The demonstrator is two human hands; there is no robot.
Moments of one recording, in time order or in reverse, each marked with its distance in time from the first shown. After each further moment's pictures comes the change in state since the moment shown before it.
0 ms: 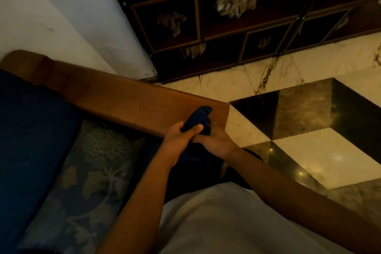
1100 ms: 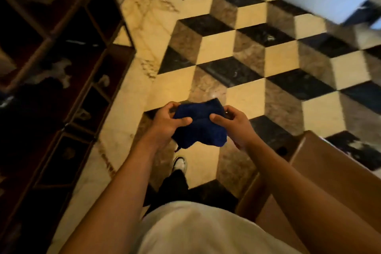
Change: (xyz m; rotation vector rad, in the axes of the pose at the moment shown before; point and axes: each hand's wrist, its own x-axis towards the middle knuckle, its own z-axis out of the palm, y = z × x) left_hand -0.027 0.219 0.760 0.627 -1.096 0.132; right_hand -0.290 0.057 -0.650 0.736 1.203 -0.127
